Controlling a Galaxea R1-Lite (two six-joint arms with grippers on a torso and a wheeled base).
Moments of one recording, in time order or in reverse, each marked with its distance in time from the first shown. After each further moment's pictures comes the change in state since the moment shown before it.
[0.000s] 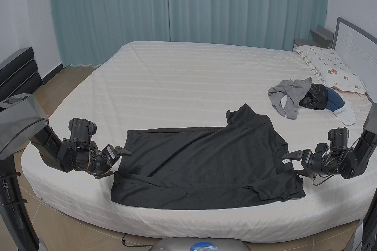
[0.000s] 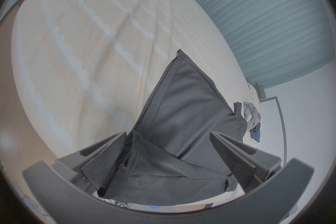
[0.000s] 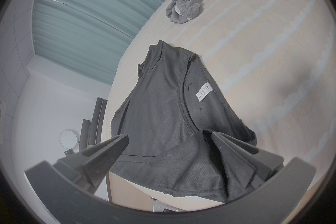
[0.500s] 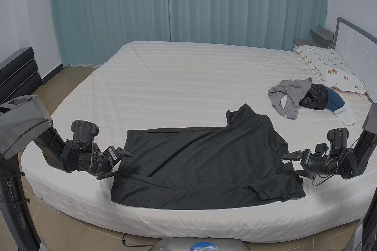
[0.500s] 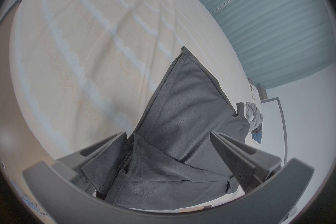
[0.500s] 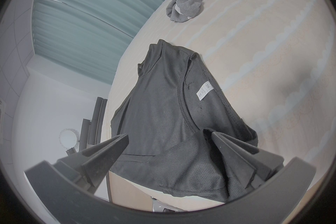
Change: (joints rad) left arm -0.002 0.036 -0.025 -0.002 0.000 -0.007; right arm 0.004 0.003 0.000 -0.001 0.000 0.000
